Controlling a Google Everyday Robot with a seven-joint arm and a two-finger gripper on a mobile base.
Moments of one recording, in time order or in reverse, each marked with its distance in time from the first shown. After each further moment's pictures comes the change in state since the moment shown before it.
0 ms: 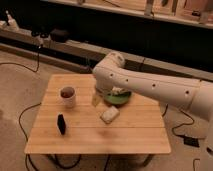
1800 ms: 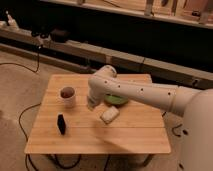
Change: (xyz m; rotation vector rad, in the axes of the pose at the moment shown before) arm 0.012 -0.066 0.070 0.227 0.006 -0.004
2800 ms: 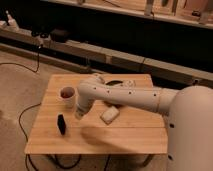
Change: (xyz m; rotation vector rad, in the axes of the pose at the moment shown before) arm 0.031 -0.077 0.049 0.153 0.016 -0.210
